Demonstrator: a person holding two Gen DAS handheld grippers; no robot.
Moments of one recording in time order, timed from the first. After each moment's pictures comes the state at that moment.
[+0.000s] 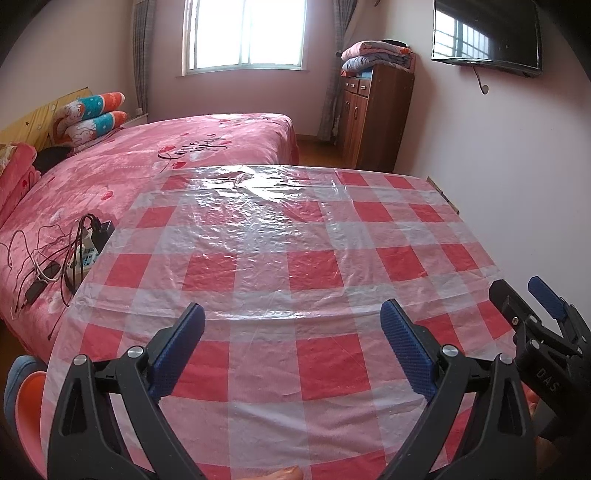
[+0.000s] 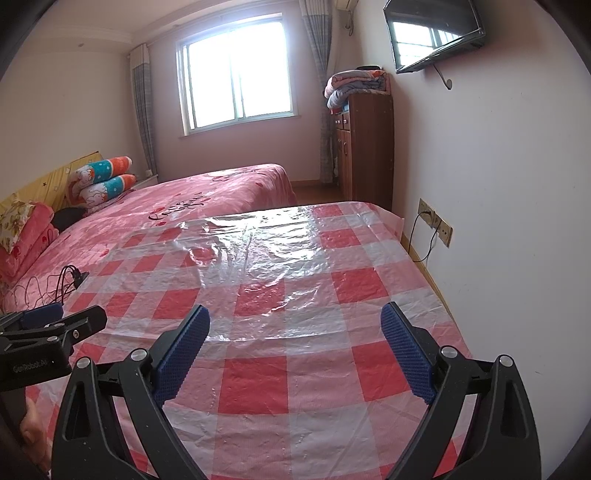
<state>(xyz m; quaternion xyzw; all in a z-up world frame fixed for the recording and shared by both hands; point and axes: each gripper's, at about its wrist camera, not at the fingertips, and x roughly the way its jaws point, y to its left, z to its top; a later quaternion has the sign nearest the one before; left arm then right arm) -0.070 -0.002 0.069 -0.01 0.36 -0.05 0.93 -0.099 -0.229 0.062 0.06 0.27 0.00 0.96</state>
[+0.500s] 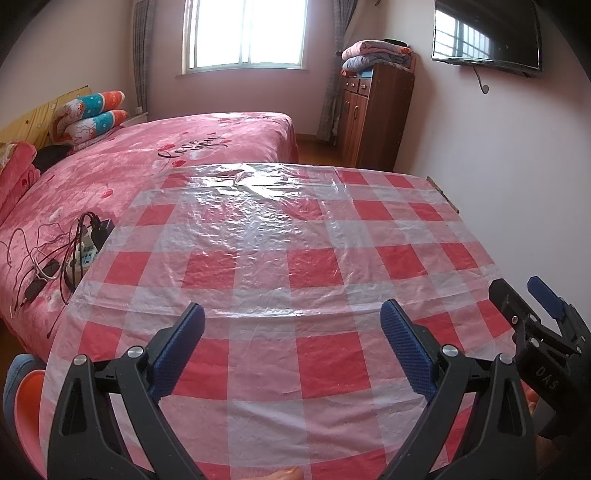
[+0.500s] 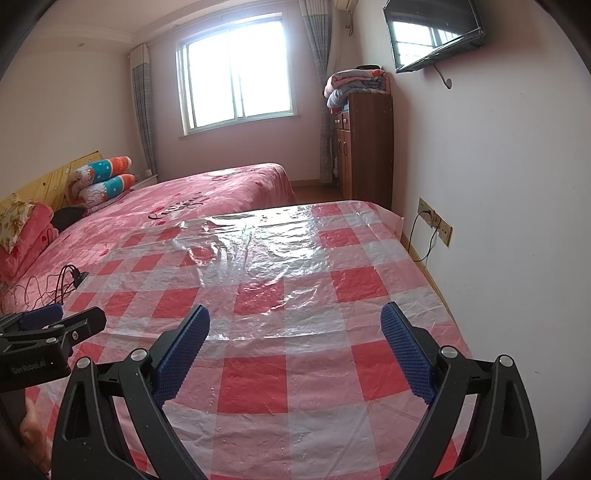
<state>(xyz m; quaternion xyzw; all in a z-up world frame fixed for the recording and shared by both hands) -0.069 -0.003 0.067 -0.01 0.36 -0.04 0.93 -0.099 -0.229 0.062 0.06 0.27 0.00 0.96</state>
